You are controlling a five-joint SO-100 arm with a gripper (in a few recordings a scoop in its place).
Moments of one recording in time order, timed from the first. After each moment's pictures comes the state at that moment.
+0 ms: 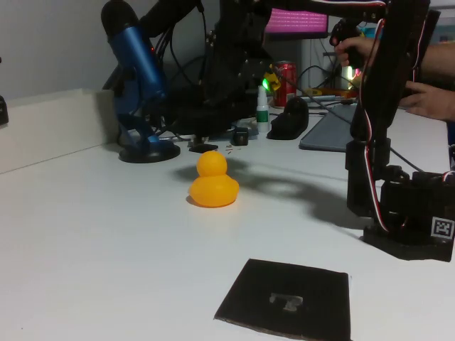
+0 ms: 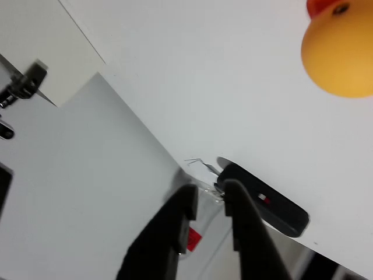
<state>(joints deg) 10.6 103.7 90.5 60.2 1.6</state>
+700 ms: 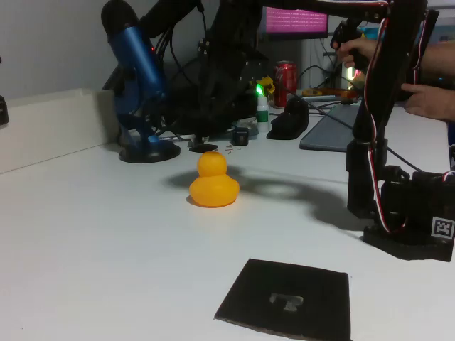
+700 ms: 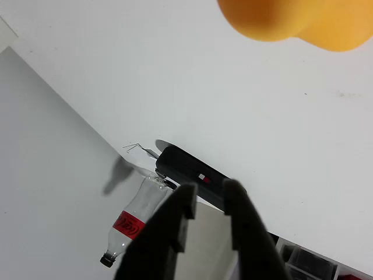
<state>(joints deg) 3.3 103.7 90.1 68.8 0.4</state>
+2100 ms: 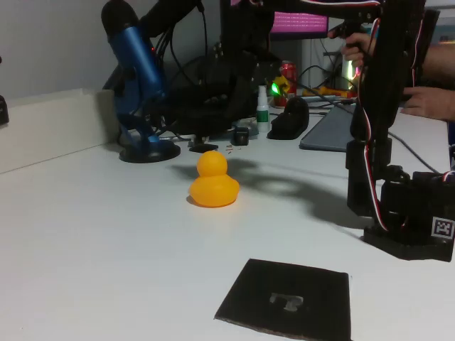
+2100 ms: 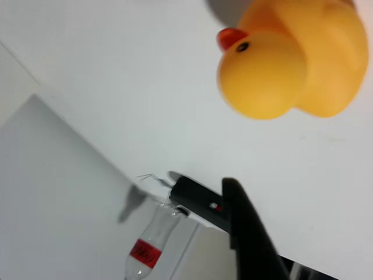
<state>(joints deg) 13.8 101.0 88.0 69.6 -3.2</state>
